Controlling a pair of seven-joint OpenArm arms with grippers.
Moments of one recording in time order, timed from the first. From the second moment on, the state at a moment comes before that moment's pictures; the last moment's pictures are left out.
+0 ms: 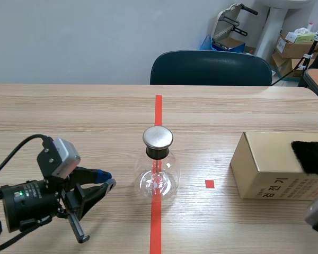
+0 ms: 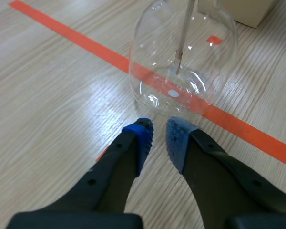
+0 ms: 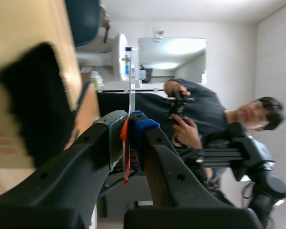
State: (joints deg) left arm -2.3 -42.7 48.3 74.2 -21.1 -18.8 -26.3; right arm -38.7 13.9 16.9 87.0 -64.8 -38.5 22.7
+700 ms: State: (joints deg) left arm 14.4 -64.7 48.1 98.3 -24.2 -19.9 -41.9; right arm -35.3 8.3 29.8 72.0 -56.6 -38.5 54.0
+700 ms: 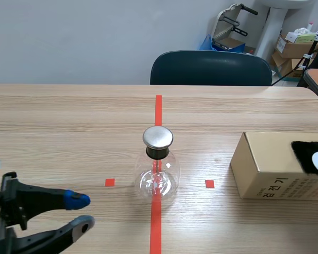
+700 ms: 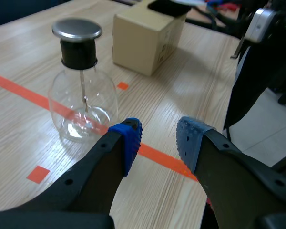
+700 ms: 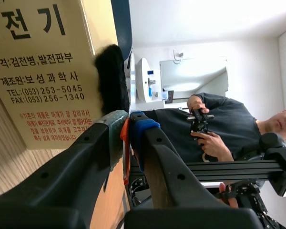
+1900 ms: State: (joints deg) left arm 21.2 -74.4 48.0 107.0 -27.5 -18.7 -48.2; right arm -29.8 10.7 29.1 65.2 -65.0 -38.7 40.2
